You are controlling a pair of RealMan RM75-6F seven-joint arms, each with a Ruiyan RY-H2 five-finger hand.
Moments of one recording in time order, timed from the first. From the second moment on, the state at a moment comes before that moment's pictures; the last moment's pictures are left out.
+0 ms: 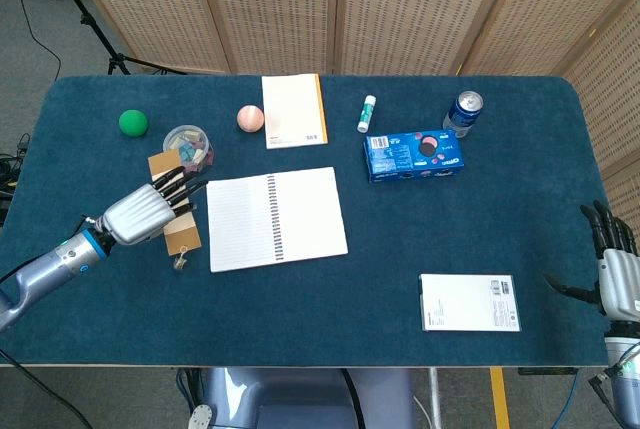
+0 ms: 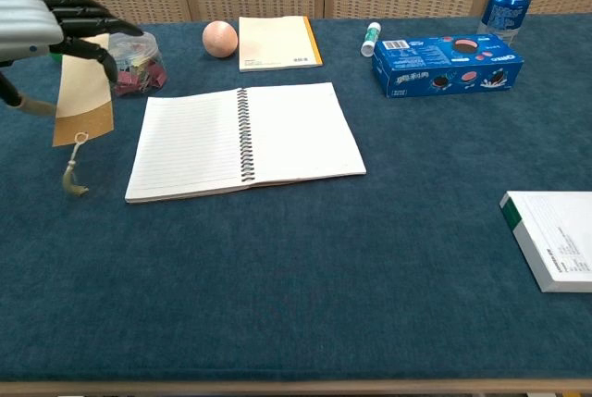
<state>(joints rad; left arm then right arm) -0.79 -1.38 0.17 -0.80 1.87 1.27 -0.27 0.13 -1.16 0.19 -1.51 -1.34 1.39 0.27</state>
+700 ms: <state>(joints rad) -1.15 -1.46 -0.02 -0.97 1.85 1.08 -0.24 0.14 -1.15 0.22 -1.45 -1.26 1.32 0.36</state>
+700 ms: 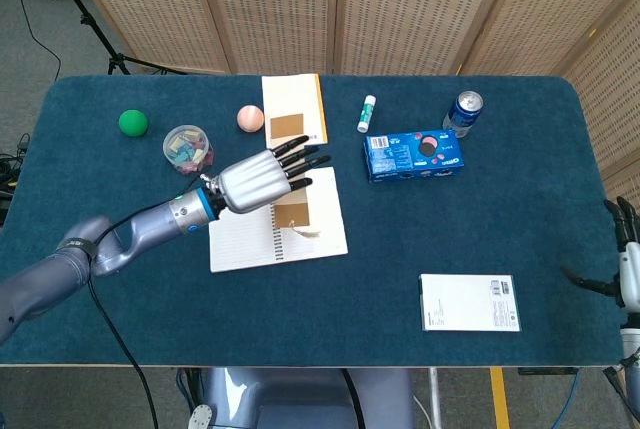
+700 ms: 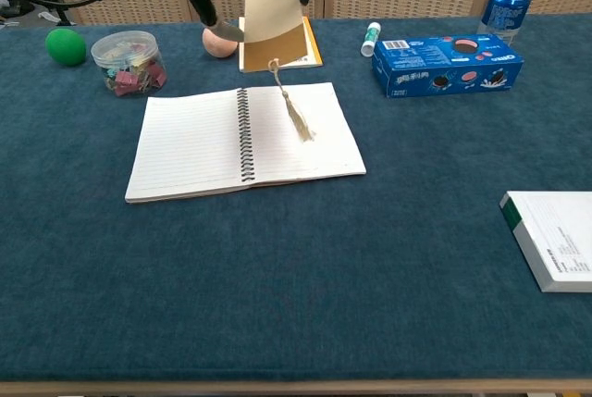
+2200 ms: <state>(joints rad) -1.15 -1.71 0.12 -0.81 1.79 0.91 -0.38 0.15 -1.15 0.22 -1.43 -1.24 1.27 0.35</state>
